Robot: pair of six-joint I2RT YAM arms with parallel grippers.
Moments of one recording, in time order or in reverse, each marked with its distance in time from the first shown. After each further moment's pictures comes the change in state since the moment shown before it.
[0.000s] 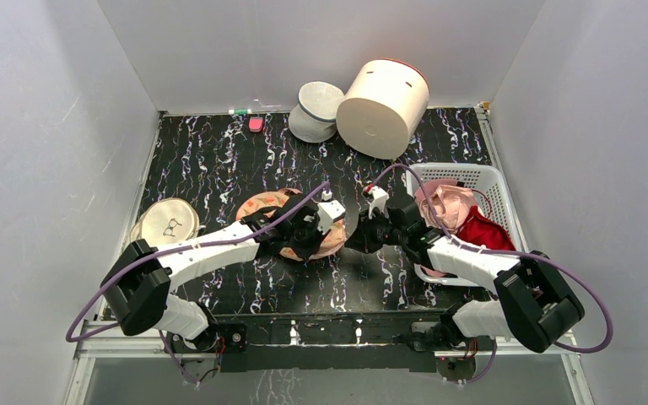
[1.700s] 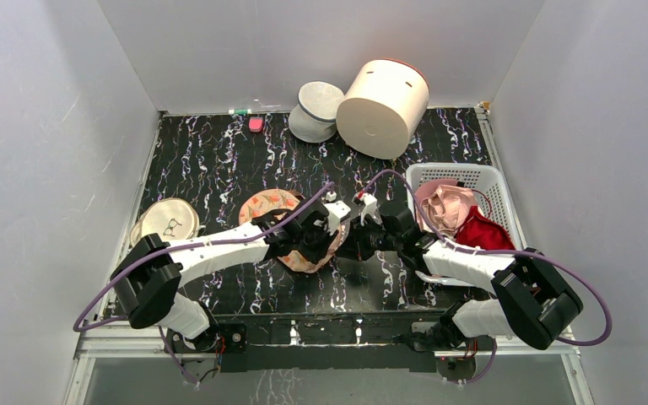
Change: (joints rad) left arm -0.054 0.061 0.031 0.018 -0.048 -0.146; right arm 0.074 0.017 -0.017 0.066 -0.075 0.061
